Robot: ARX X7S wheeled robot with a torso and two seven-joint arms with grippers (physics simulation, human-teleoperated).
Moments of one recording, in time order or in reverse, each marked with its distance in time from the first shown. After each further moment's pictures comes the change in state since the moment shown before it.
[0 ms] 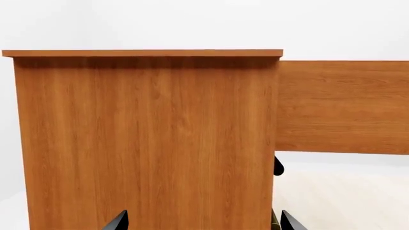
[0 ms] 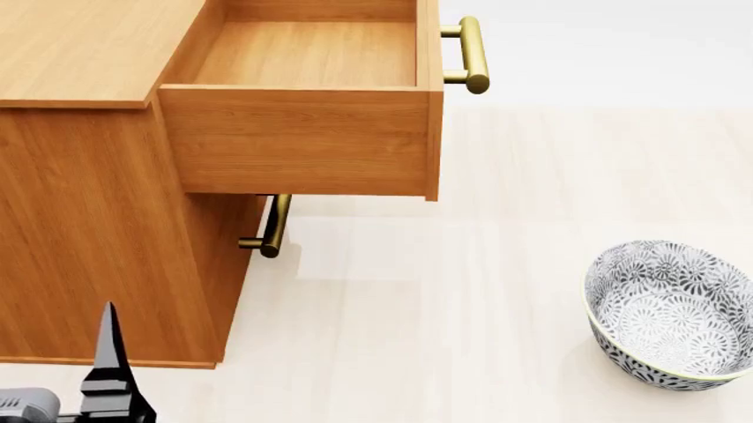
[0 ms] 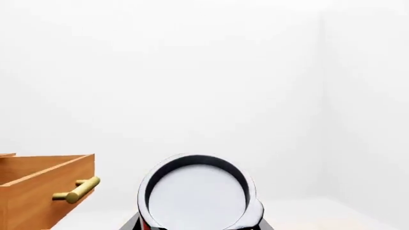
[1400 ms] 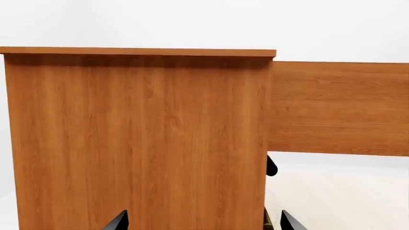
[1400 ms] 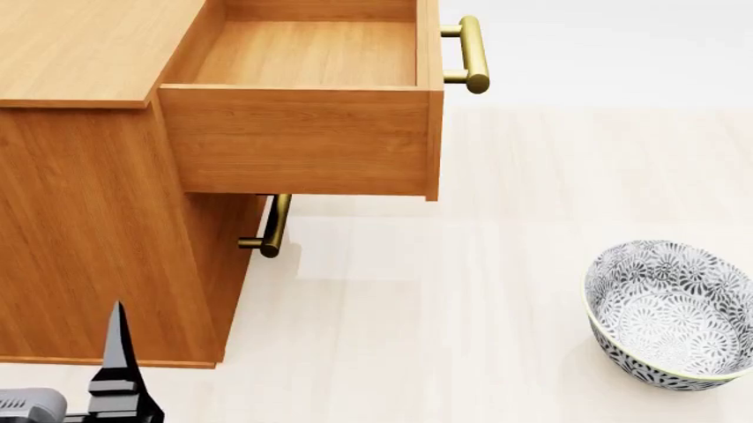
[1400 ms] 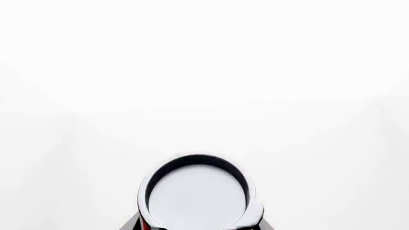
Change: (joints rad) left arm -0.010 -0.008 0.029 -0.015 -0.016 0.023 -0.016; right arm 1.159 0.240 -0.722 0.209 0.239 0.059 0.337
